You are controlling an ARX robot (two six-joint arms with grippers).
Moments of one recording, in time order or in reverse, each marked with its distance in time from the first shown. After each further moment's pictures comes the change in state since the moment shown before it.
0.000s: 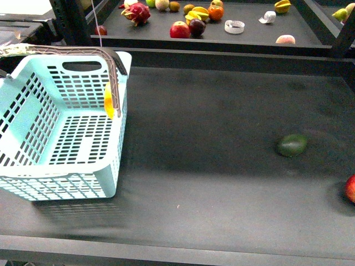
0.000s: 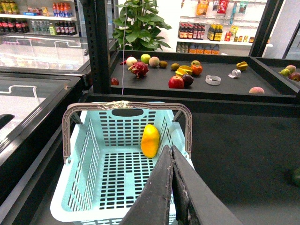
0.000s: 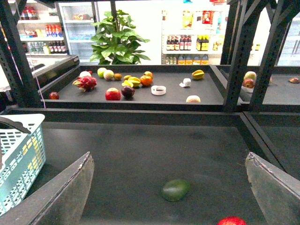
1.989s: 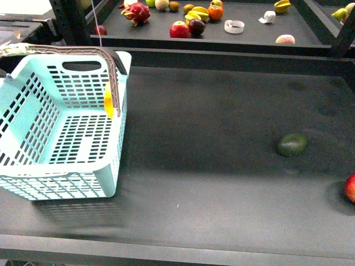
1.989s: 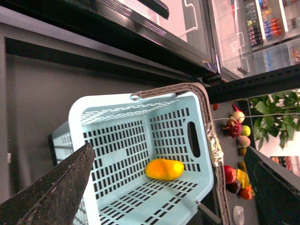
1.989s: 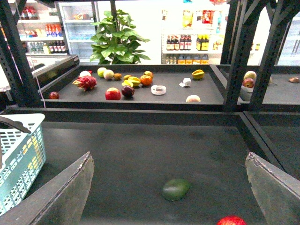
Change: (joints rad) left arm -0.078 1.065 0.351 0.080 -0.717 -1.392; right arm 0.000 0.000 0.000 0.000 0.000 0.000
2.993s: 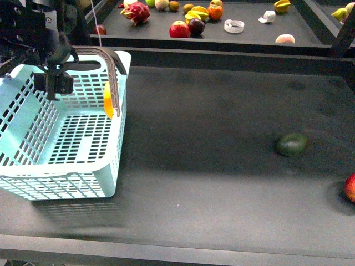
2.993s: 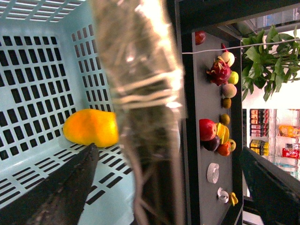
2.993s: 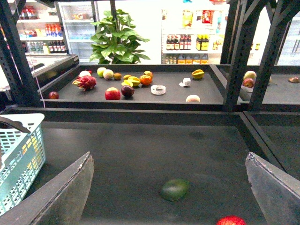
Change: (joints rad) left arm -0.030 1.164 0.936 0.328 0.243 -0.070; right arm 0.000 0.000 0.000 0.000 0.000 0.000
